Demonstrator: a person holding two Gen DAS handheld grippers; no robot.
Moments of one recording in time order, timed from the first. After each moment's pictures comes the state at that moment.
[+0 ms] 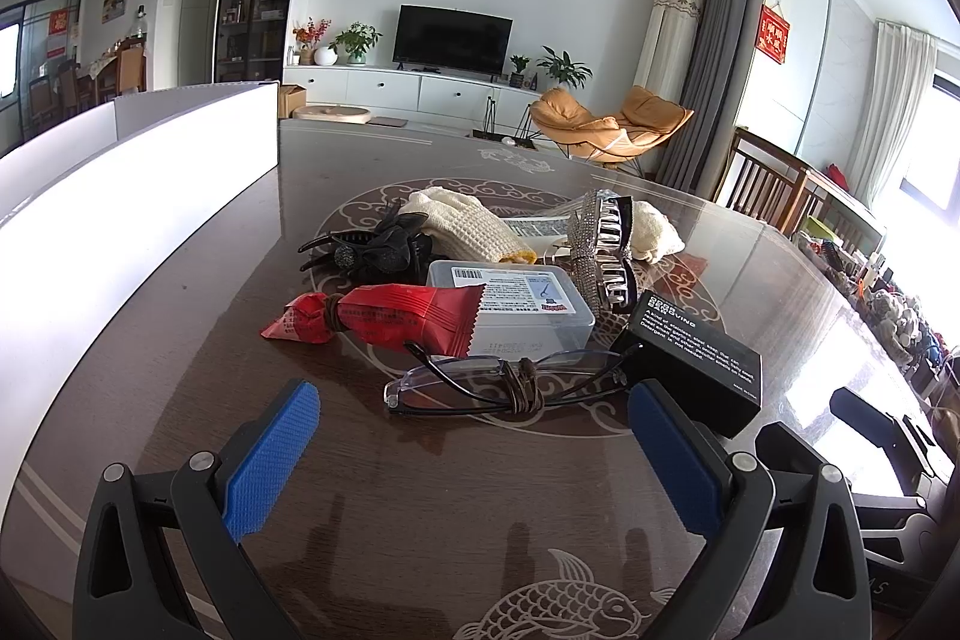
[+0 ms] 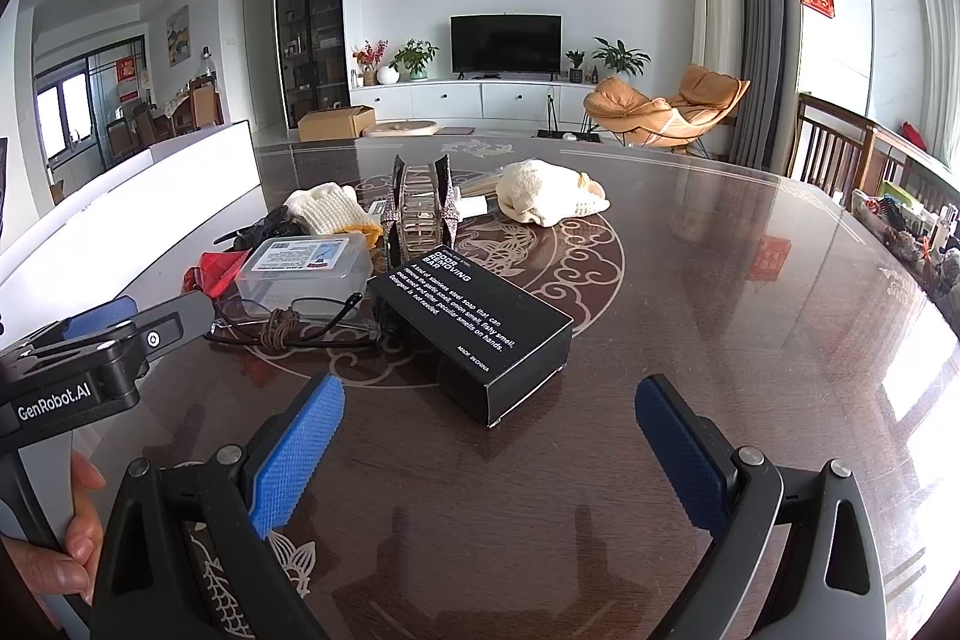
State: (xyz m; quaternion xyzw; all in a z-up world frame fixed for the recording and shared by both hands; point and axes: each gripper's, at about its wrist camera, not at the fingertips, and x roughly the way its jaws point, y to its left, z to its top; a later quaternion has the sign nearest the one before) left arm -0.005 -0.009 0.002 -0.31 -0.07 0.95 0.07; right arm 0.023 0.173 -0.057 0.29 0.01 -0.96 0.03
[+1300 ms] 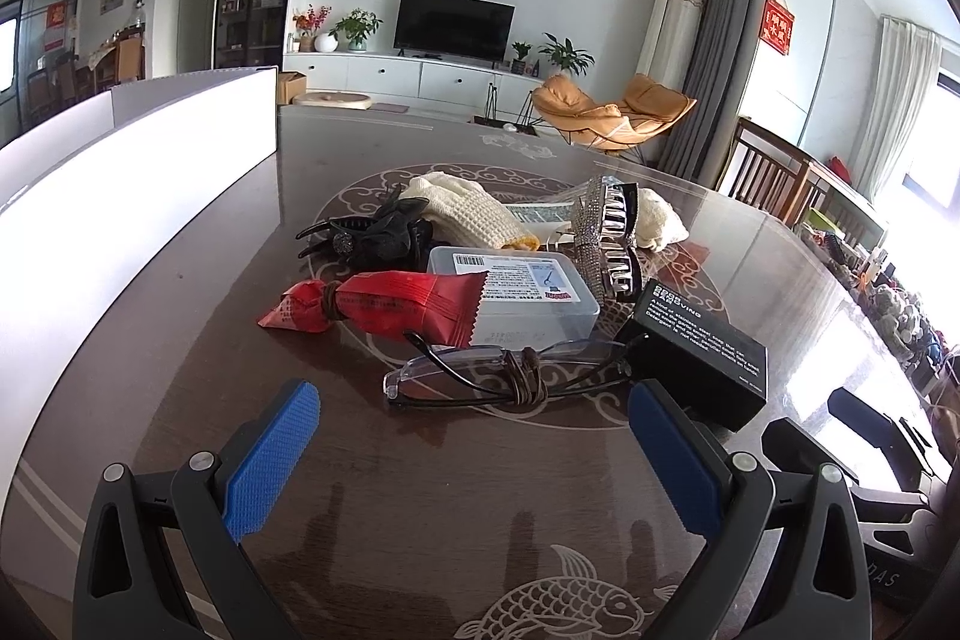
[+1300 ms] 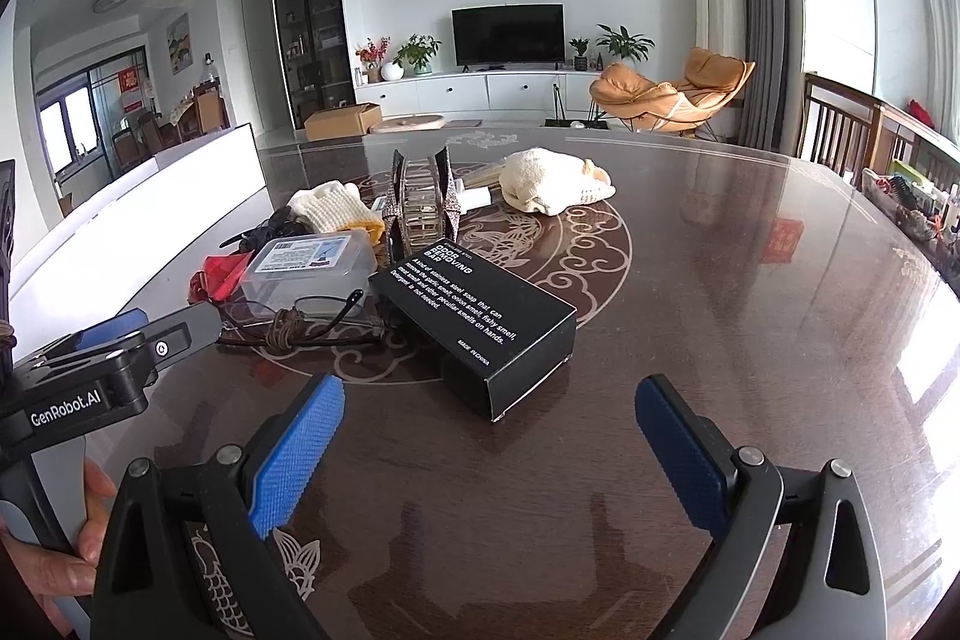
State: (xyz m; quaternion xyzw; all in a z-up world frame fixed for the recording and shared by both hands) left arm -0.012 -0.010 -0.002 -0.32 -0.07 0.94 0.07; right arm 0.020 0.179 -0.058 0.31 -0.01 -0.95 0.04
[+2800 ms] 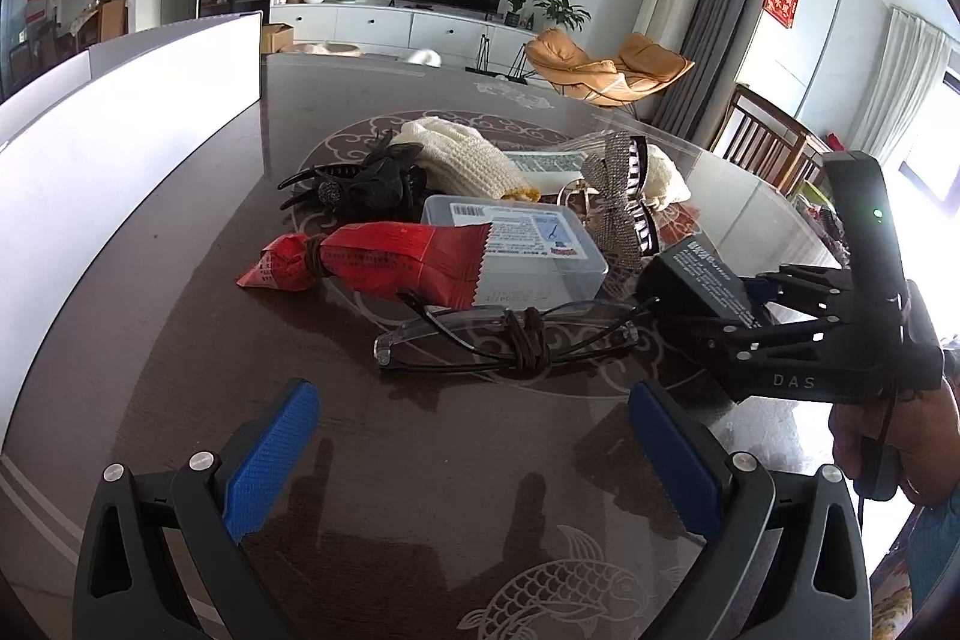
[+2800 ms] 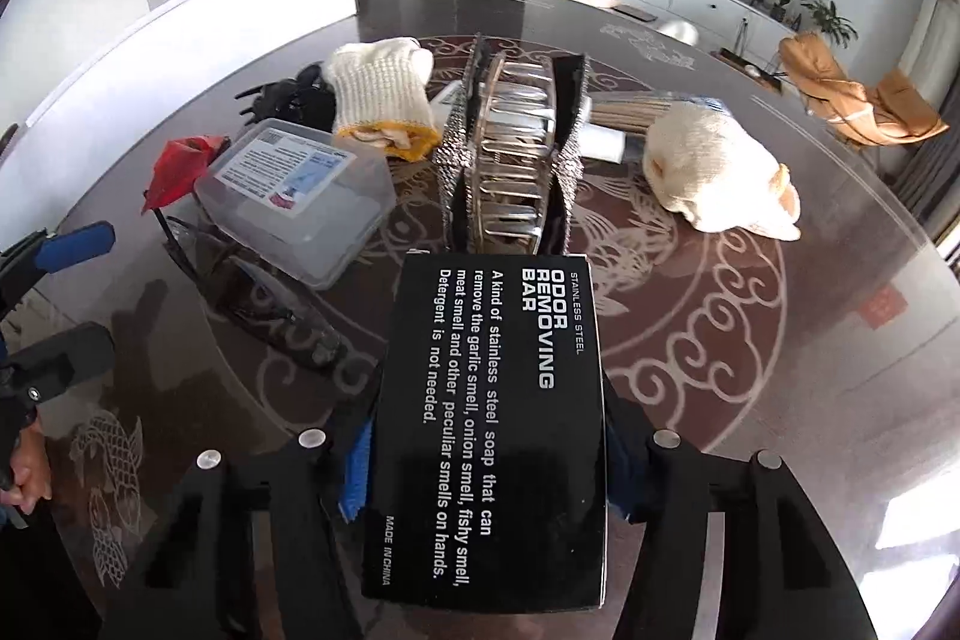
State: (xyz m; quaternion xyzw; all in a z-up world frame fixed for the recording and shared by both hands) left arm -0.027 -0.015 -0.016 -0.39 -0.08 0.91 0.09; right arm -0.116 0.168 -0.084 0.46 0.14 -0.85 0.20
